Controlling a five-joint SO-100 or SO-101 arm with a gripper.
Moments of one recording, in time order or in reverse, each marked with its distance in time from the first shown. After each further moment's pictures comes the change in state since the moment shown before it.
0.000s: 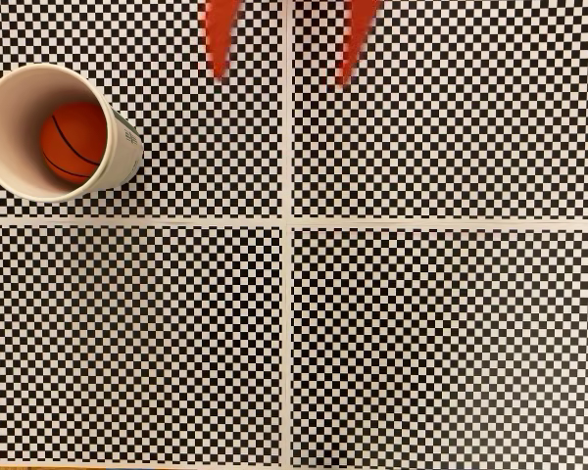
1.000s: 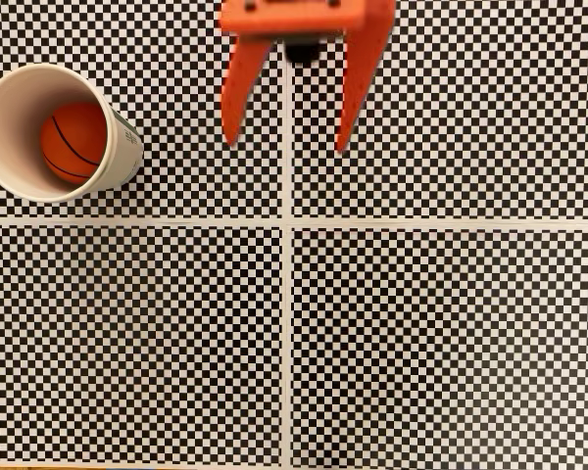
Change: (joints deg) arm 0.2 13.2 32.3 -27.1 1.8
